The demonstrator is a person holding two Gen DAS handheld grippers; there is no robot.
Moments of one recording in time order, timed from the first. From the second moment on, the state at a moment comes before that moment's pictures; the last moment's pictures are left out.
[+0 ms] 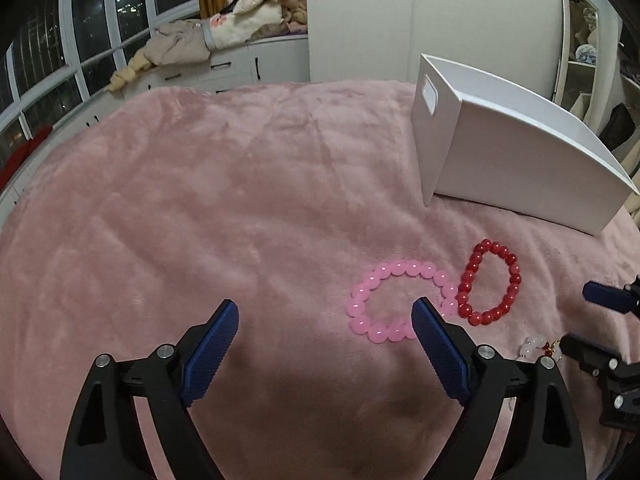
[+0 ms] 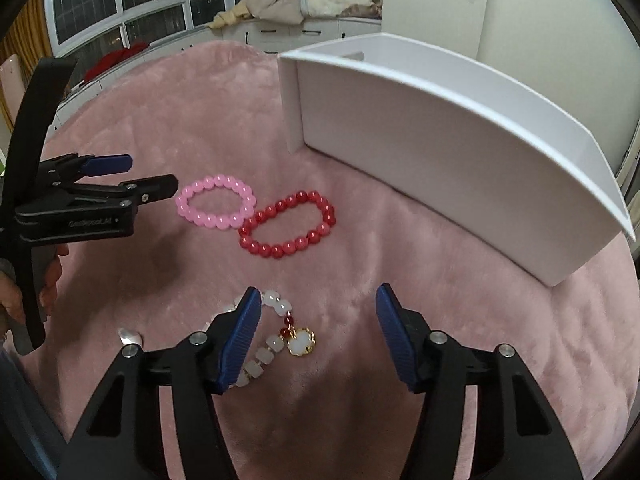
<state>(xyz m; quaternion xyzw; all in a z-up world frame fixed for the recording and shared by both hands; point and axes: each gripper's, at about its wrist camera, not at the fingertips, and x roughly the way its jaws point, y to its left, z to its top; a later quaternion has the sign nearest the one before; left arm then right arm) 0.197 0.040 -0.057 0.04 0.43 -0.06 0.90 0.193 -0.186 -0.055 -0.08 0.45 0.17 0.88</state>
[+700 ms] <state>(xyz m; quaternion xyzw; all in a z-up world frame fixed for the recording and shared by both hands) 0.216 0.030 -0.082 0.02 0.48 -0.09 0.87 0.199 -0.180 -0.084 -0.06 0.50 0.20 0.84</state>
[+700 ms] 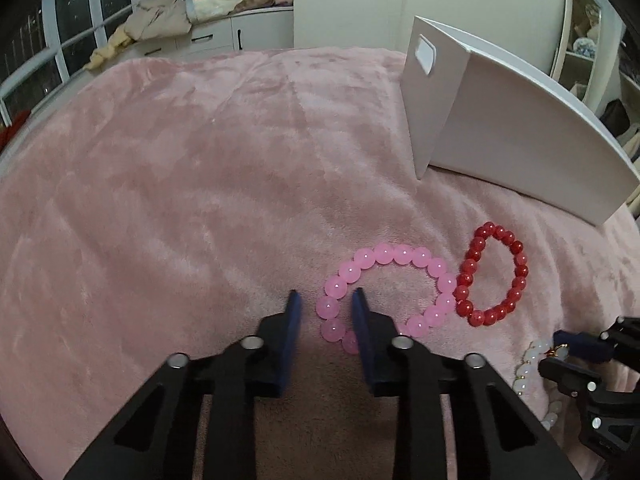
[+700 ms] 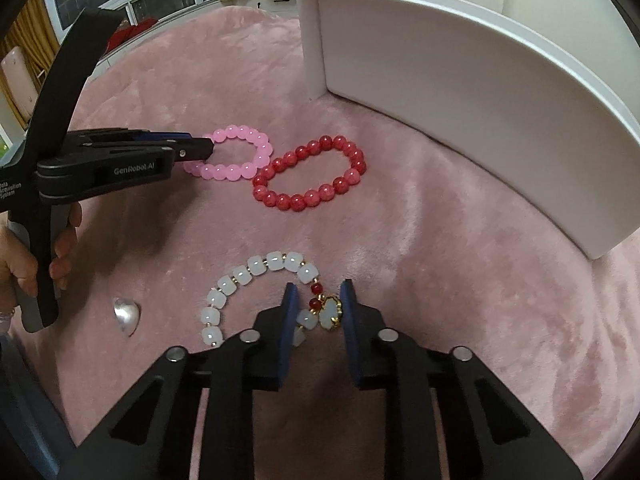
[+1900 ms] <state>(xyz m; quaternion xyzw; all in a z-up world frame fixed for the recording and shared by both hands) 0.220 -0.017 0.041 0.00 0.39 -0.16 0.91 0.187 -0.249 0.037 0.04 0.39 0.21 0.89</state>
